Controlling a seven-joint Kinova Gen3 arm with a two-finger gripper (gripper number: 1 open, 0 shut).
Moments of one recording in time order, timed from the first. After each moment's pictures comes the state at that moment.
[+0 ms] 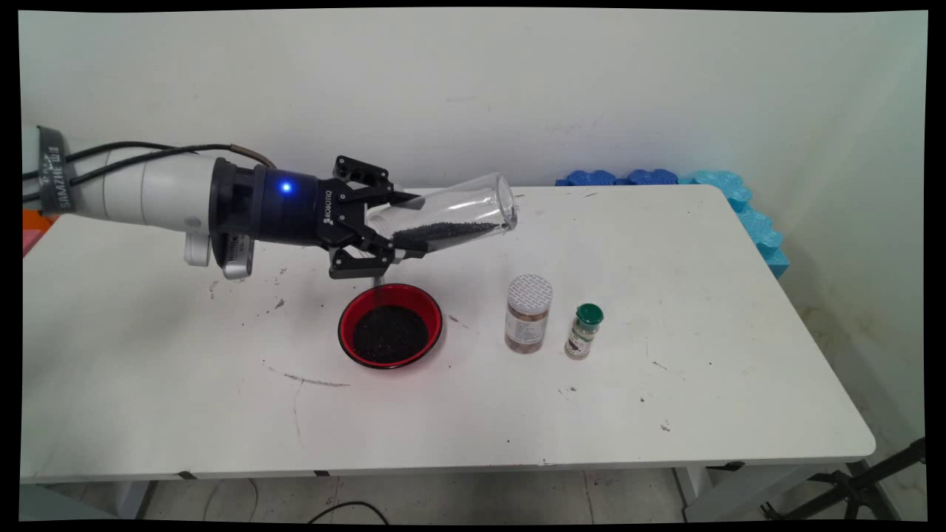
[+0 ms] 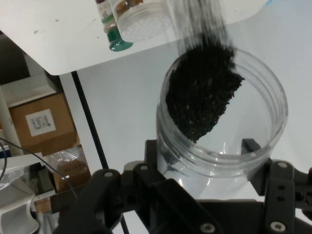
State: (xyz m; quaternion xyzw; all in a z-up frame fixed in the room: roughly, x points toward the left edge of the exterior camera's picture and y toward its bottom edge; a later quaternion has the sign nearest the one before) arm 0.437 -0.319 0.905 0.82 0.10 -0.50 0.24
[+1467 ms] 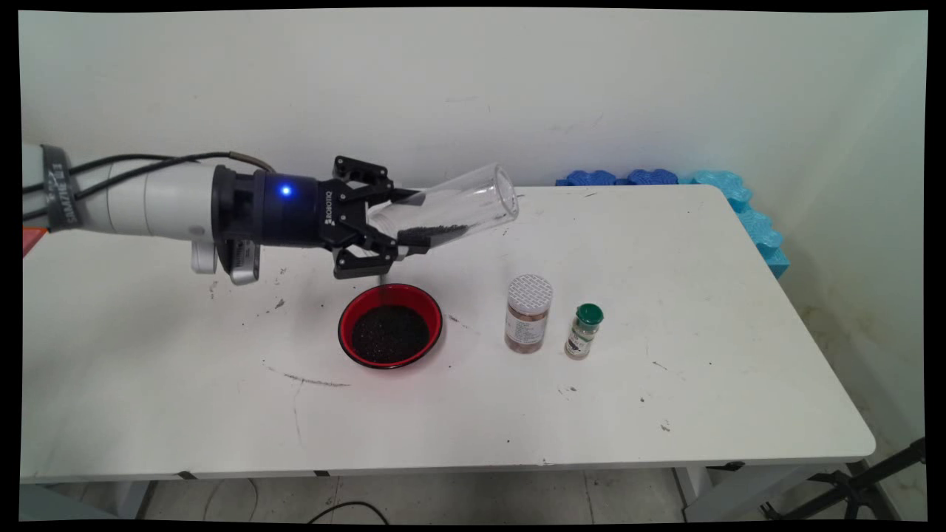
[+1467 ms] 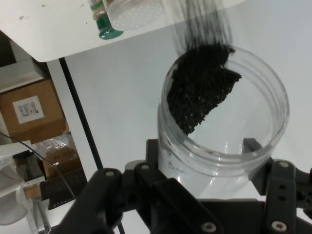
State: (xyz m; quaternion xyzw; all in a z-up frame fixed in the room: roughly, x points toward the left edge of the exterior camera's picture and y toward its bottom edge) arm 0.439 -0.315 0.891 0.81 0.11 -0.52 0.25
